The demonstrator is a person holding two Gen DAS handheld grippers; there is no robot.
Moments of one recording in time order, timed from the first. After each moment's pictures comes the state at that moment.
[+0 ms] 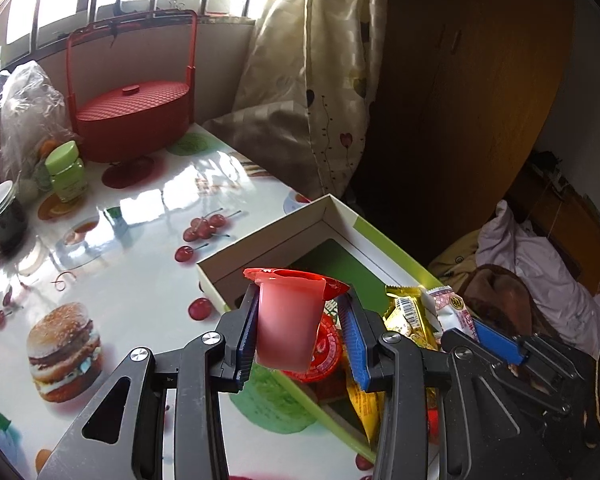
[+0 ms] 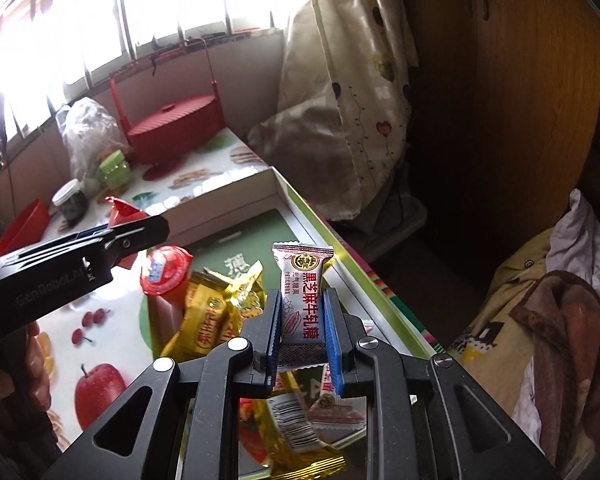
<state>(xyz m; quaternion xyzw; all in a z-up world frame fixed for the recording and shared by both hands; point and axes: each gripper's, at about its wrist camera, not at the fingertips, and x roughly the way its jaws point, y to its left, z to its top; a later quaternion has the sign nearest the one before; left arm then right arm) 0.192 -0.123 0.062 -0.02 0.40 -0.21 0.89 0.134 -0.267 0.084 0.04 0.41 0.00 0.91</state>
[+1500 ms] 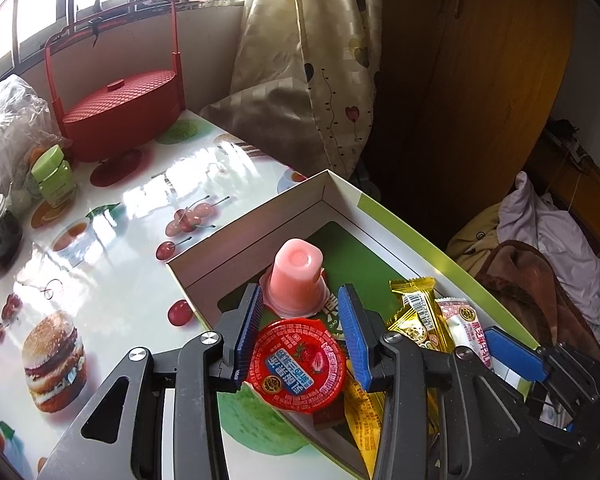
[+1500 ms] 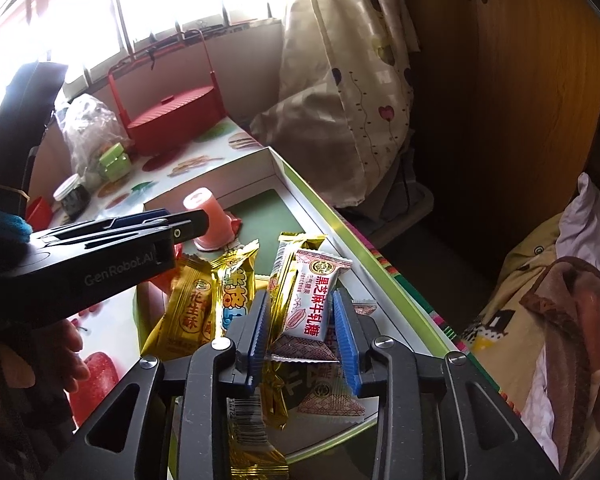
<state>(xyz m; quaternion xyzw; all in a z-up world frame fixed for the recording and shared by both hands) 0.204 -0.151 0.046 0.03 0.42 -0.18 0.89 0.131 -0.276 0.068 0.06 0.42 0.01 0.90</state>
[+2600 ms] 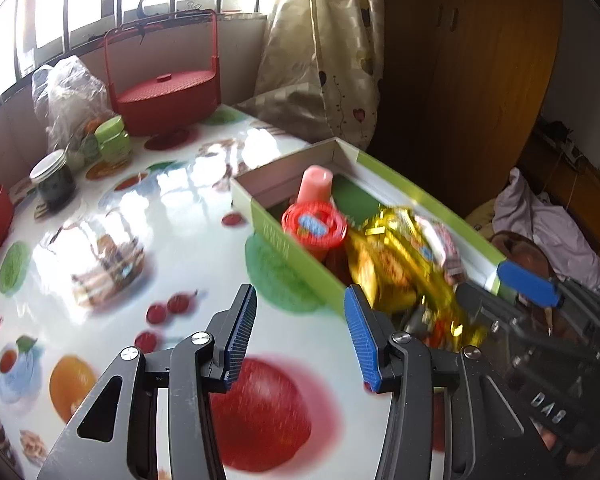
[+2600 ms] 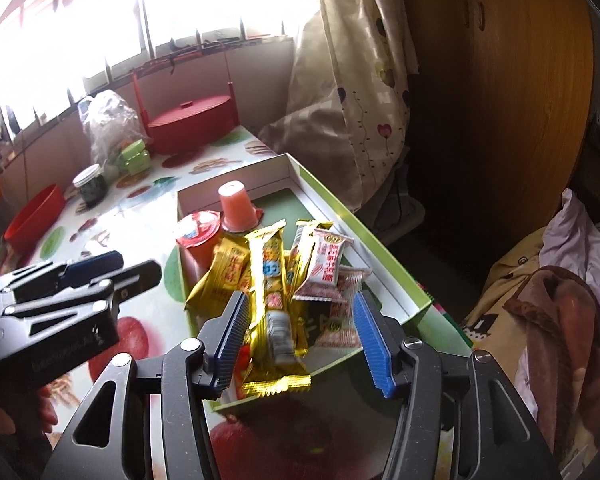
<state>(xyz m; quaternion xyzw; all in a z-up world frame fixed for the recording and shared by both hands) 0.102 -0.108 0.057 0.03 0.41 -0.16 0.90 0.075 -0.260 0.093 0.03 0.40 0.01 0.92</state>
